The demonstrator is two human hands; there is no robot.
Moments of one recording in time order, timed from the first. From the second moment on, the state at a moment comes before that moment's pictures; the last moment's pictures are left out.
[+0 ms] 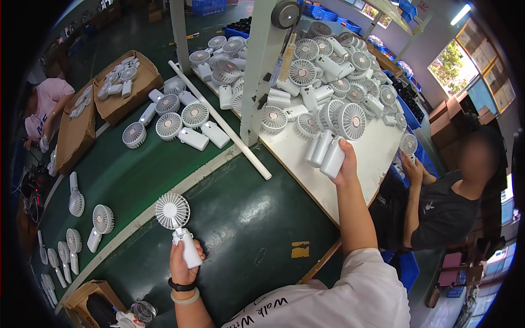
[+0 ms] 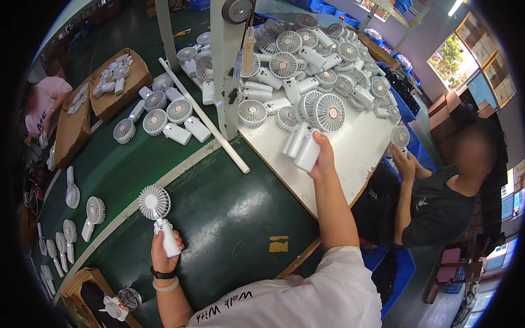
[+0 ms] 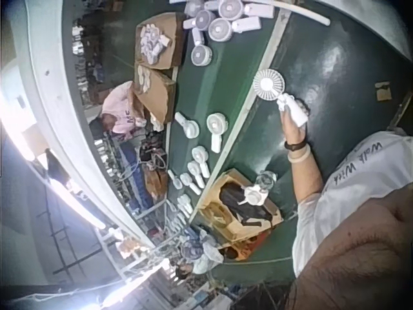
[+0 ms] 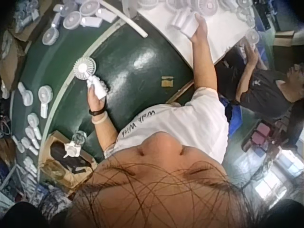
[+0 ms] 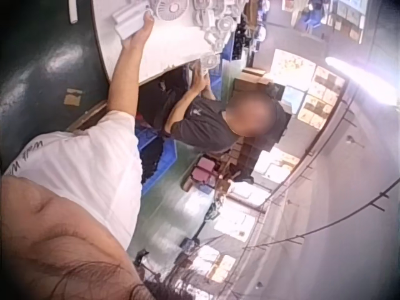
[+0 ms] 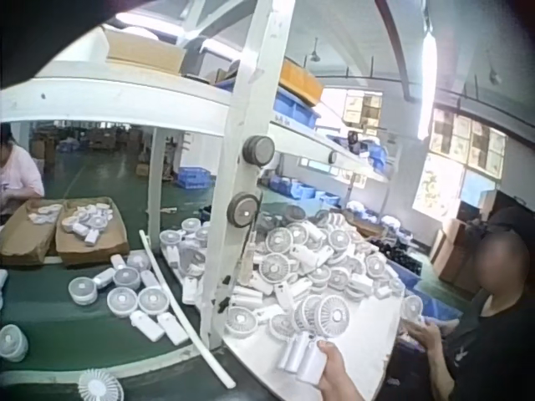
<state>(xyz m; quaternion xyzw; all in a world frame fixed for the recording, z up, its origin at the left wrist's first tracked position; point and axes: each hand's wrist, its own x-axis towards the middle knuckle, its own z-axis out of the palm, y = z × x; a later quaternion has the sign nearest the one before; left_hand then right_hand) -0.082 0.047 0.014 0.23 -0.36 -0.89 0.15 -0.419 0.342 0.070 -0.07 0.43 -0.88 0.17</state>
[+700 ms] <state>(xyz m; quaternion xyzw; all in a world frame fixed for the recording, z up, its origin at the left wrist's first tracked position) -0.090 0.022 0.011 0.22 -0.38 -0.89 0.16 -0.392 0.365 0.066 -0.06 0.62 -0.75 -0.24</state>
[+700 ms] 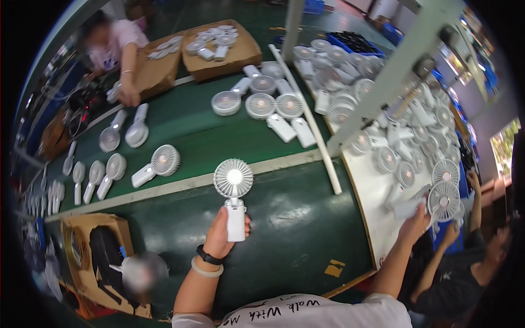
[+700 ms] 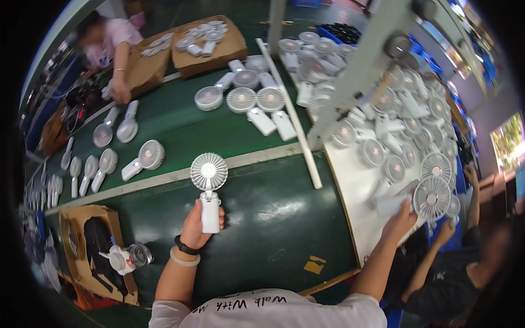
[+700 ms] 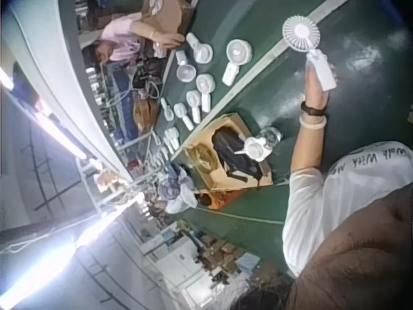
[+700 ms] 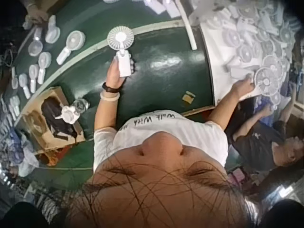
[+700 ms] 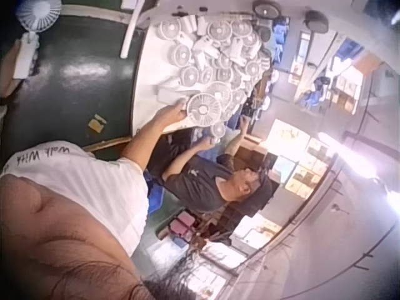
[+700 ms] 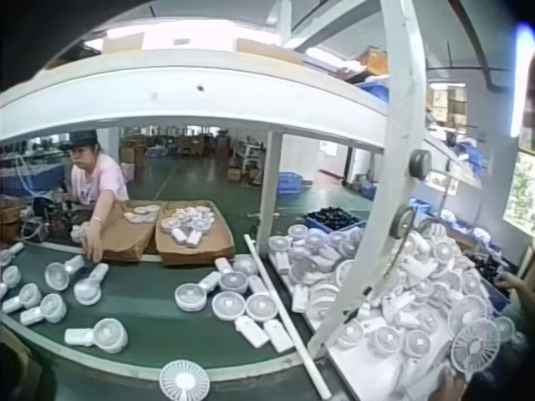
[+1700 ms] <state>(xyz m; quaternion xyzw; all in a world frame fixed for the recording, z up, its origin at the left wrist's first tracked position) -0.089 -0.018 0.001 0.05 -0.20 -0.94 0.27 -0.373 -0.169 0.049 -0.53 0.84 -0.13 -0.05</state>
